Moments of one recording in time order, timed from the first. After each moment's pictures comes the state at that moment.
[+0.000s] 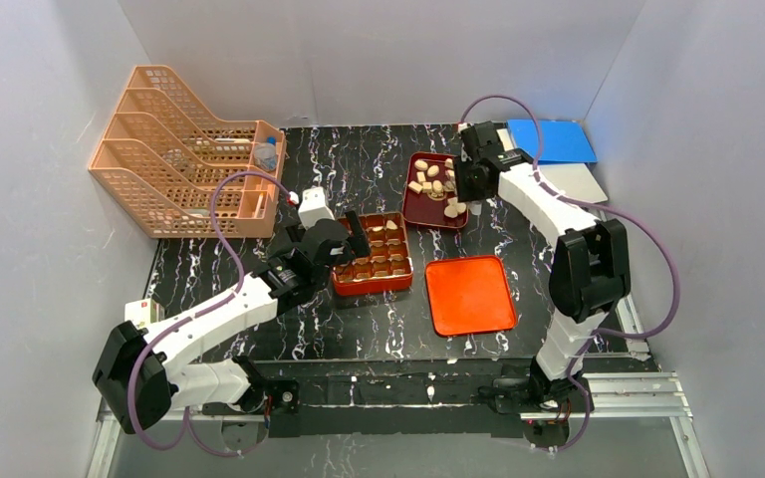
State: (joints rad) left arm -0.81 1.16 0.81 -0.22 -0.59 -0.69; right arm 0.38 1.82 1.52 -0.67 0.13 0.14
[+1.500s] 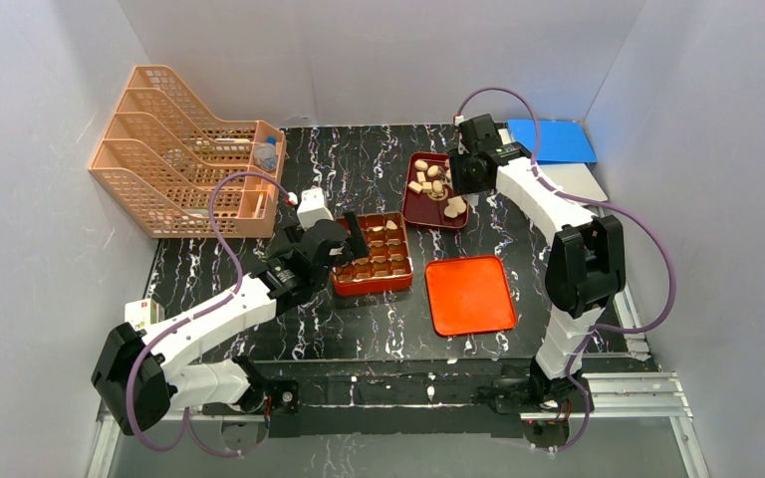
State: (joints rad) left arm -0.80 1.15 0.81 -0.24 -0.59 -0.69; right arm 0.38 1.84 1.59 -0.67 0.11 0.13
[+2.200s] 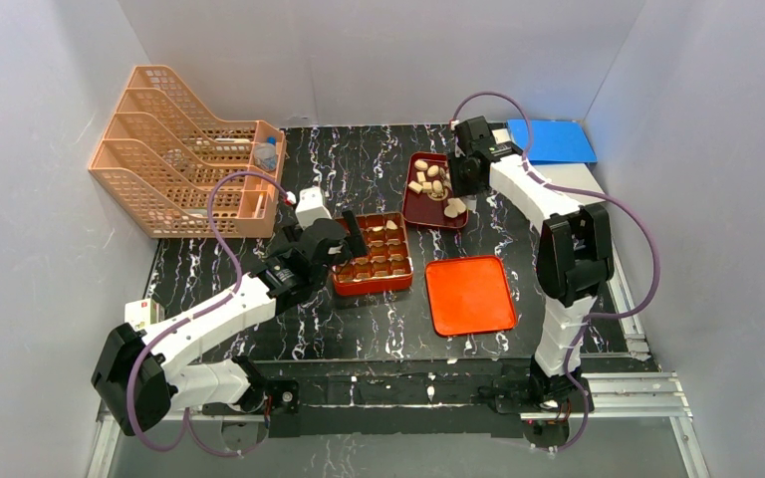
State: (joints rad) left arm -0.79 1.15 0.81 -0.24 -0.59 -0.69; right arm 0.37 1.93 1.63 -0.67 0.11 0.11
